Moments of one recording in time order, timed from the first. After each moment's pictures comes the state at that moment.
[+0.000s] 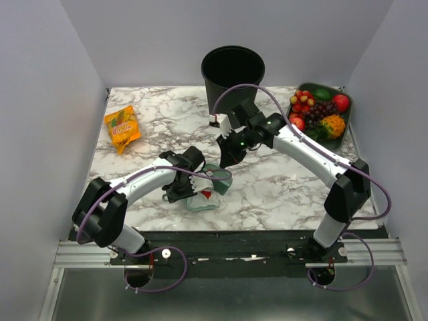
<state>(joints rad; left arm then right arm) -0.66 1.47 0.94 -1.00 -0.03 0.60 0.71 1.75 1.61 -0.84 -0.53 -0.13</state>
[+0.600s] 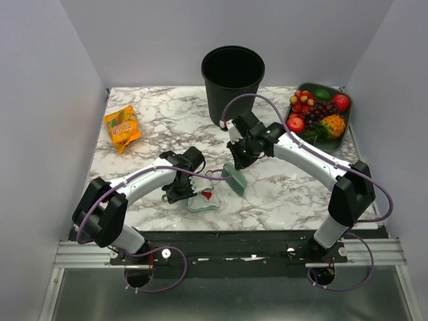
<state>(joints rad) -0.66 1.47 0.94 -1.01 -0.03 0.61 0.71 1.66 1.44 -0.82 -0.11 0.02</state>
